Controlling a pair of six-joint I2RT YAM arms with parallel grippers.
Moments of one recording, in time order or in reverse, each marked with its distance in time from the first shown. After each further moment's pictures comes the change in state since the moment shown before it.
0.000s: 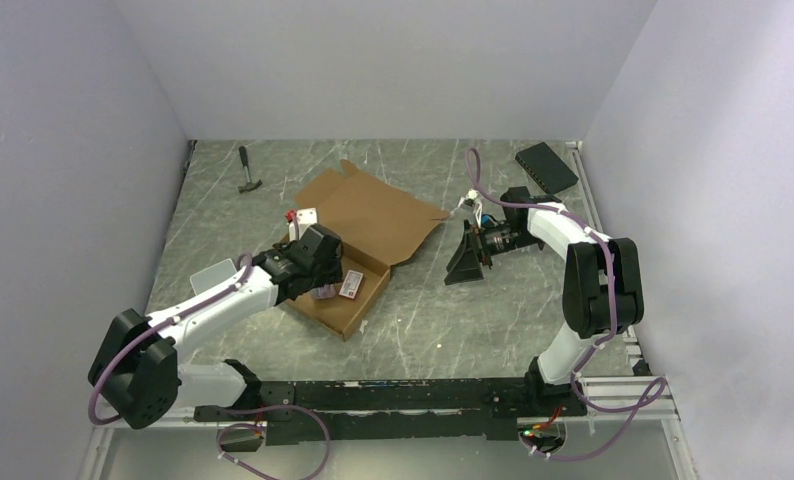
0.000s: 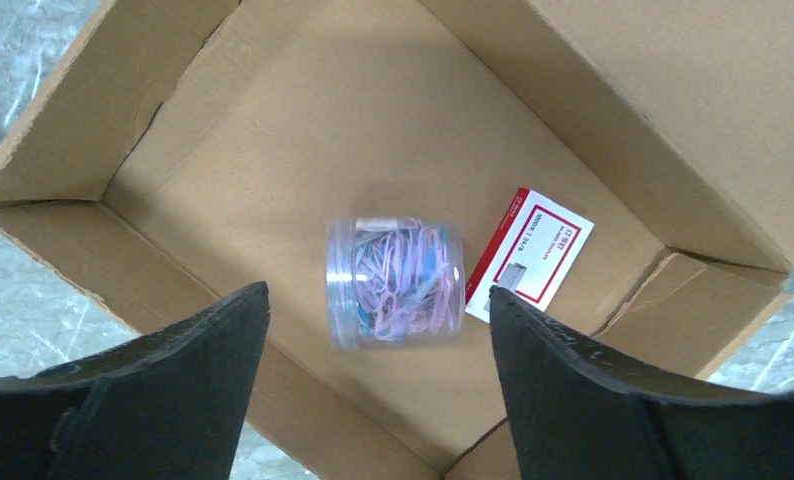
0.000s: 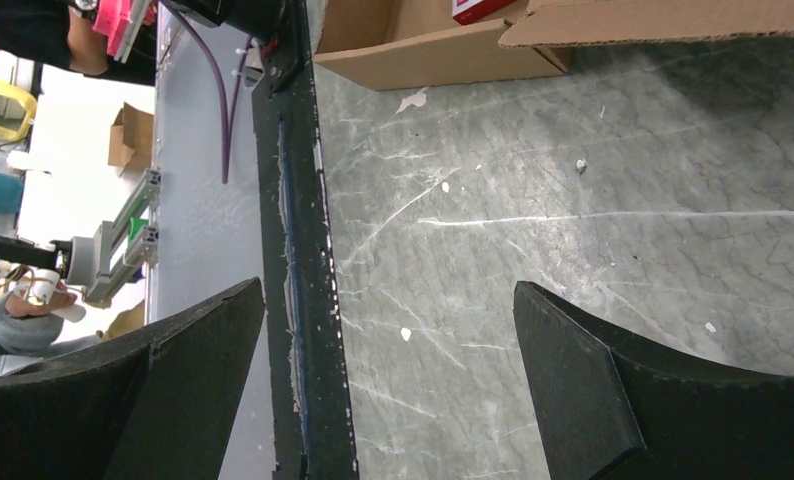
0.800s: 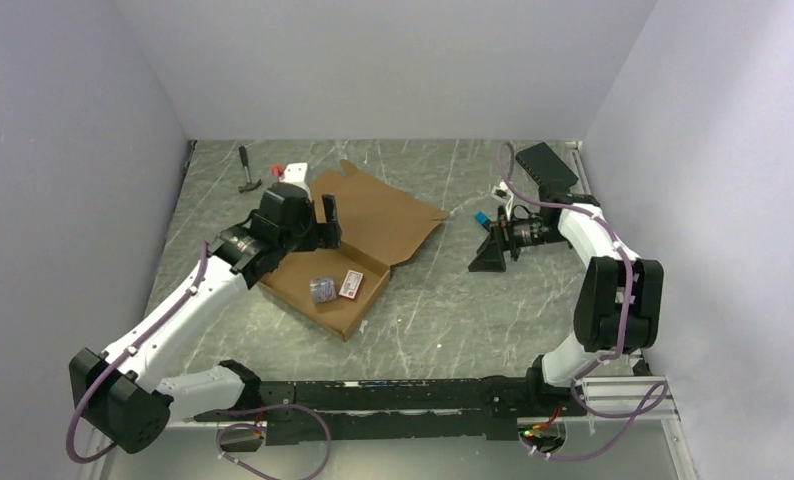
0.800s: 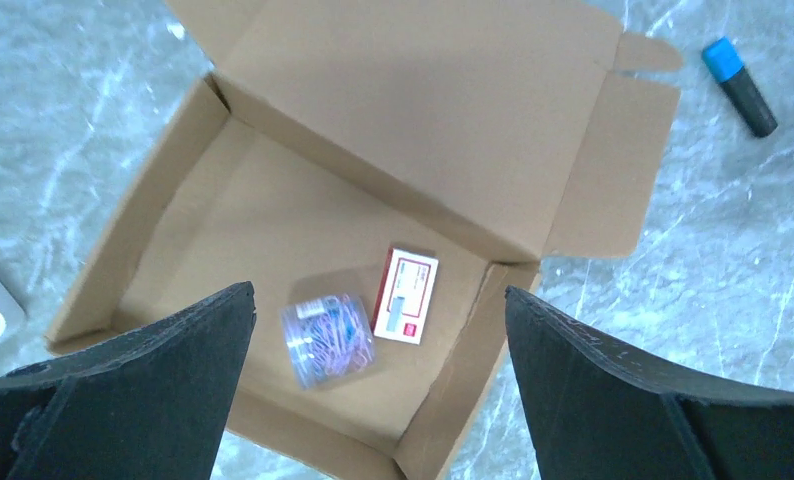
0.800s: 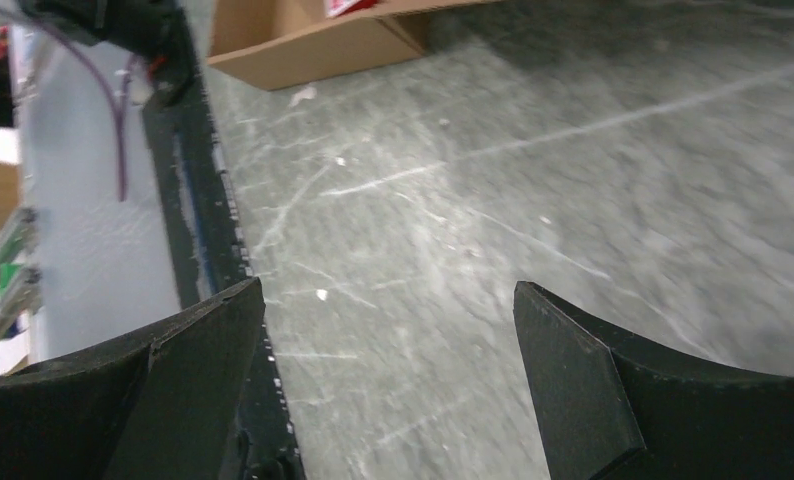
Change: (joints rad) left arm 0.090 -0.116 0.230 -0.042 0.213 0.198; right arm -0.156 -0.089 0.015 -0.032 0.100 -0.069
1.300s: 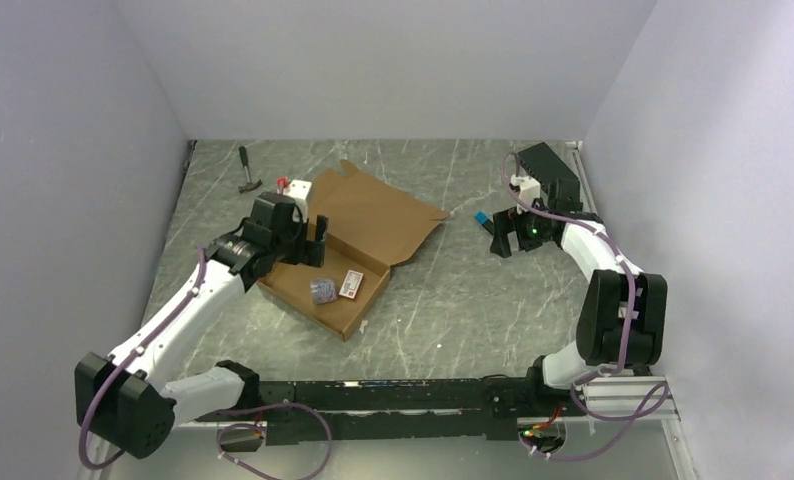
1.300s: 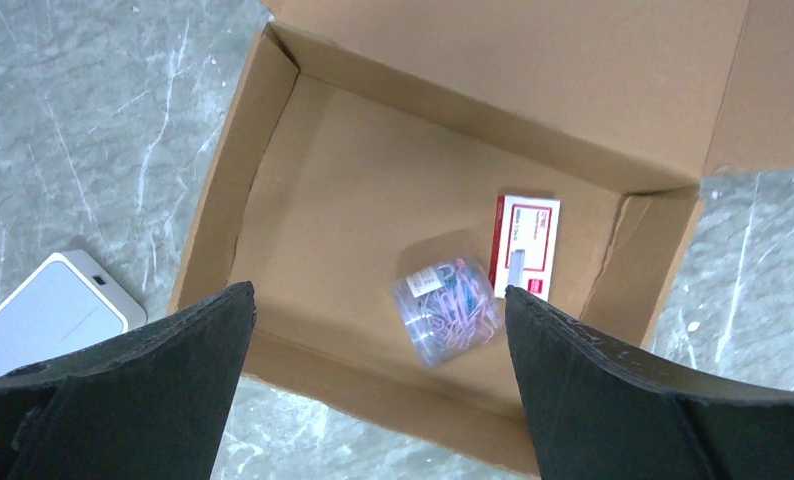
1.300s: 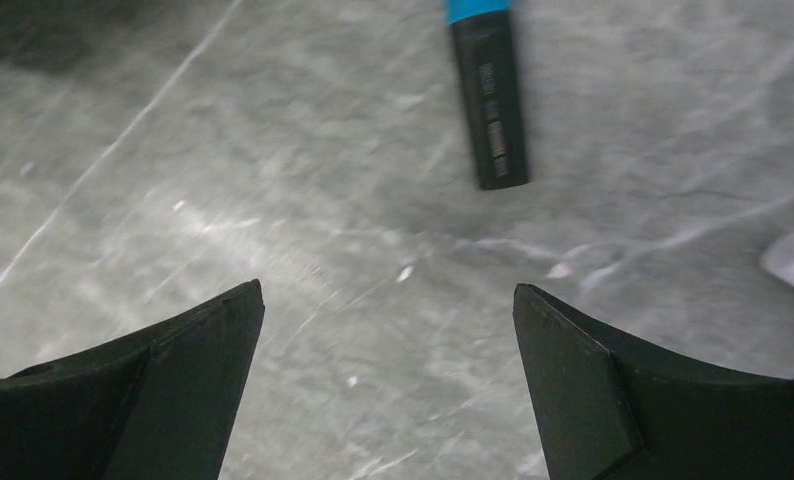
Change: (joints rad) left arm 0.146 0.001 -0.057 -0.018 0.121 0.319; right arm -0.074 -0.109 -0.154 0.505 0.584 0.391
